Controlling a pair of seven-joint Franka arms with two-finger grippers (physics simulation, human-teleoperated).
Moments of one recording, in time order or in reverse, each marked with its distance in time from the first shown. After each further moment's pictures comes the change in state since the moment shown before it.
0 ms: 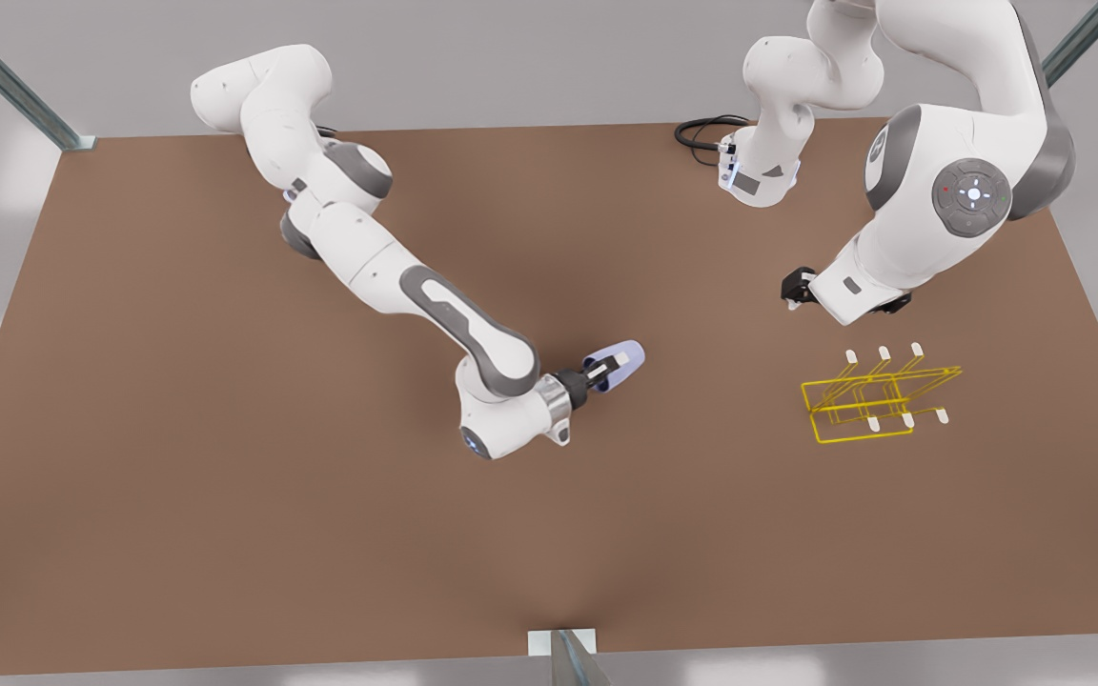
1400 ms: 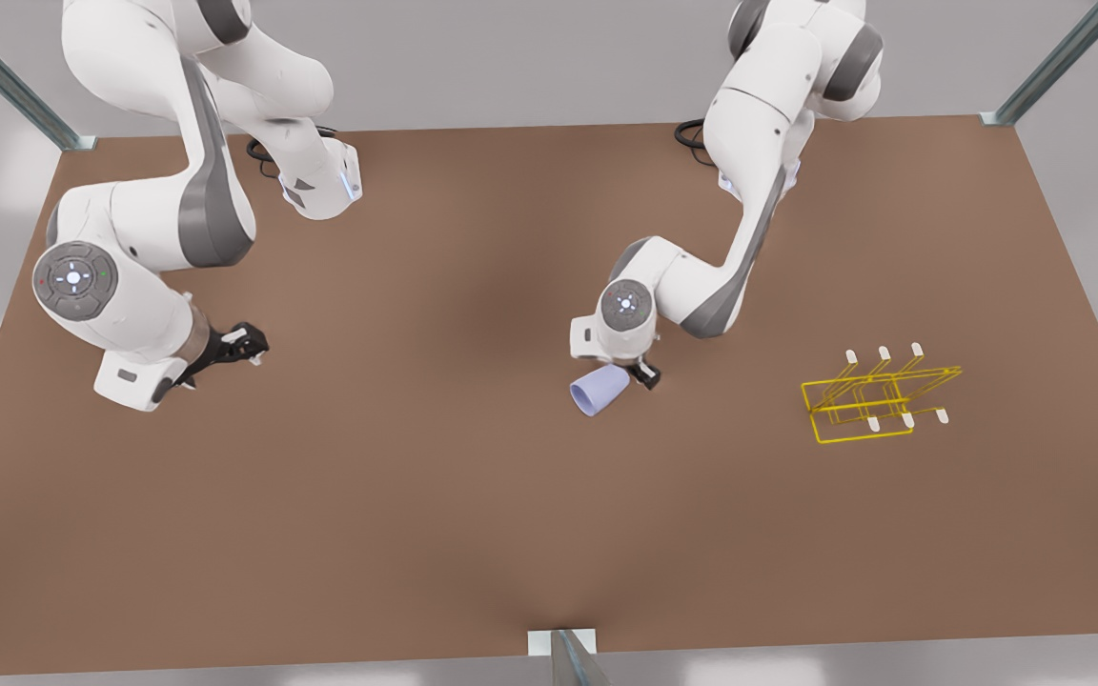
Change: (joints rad) left arm -0.389 0.396 -0.020 -0.163 0.017 0.562 0.271; right arm -0.443 -1.066 -0.349 -0.613 -0.940 -0.397 -0.049
